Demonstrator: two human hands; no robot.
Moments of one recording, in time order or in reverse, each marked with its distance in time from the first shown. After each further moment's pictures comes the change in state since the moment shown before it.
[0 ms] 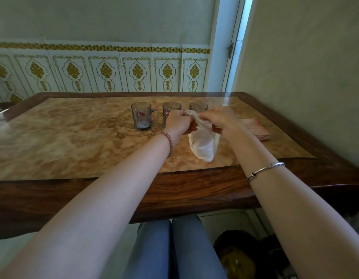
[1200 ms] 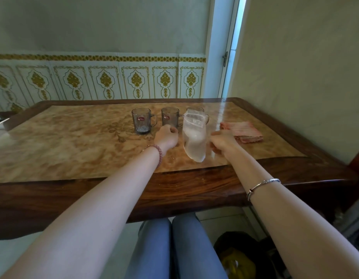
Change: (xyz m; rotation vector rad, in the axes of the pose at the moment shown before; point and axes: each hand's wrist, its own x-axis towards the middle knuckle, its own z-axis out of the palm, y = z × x) left_hand -0.012 -0.030 -0.023 0.379 0.062 0.013; right_hand -0.025 0.049 -0.003 0.023 0.051 0.155
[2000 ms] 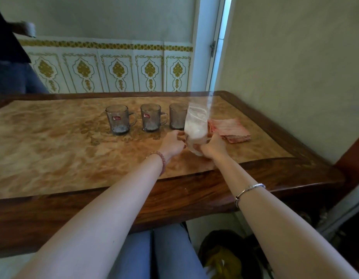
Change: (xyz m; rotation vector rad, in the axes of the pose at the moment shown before) left_hand 0.040 0.002 0.080 -0.132 -0.208 0.006; right_hand 0.054 0.033 -0.007 -0.214 0.059 -0.077
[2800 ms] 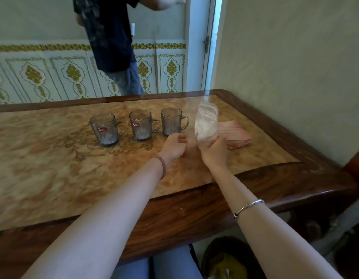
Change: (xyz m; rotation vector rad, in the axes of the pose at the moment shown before) left_hand 0.045 0.008 0.020 -0.009 -0.086 -0.046; right_hand 0.031 0.015 0.011 0.203 0.295 -0.032
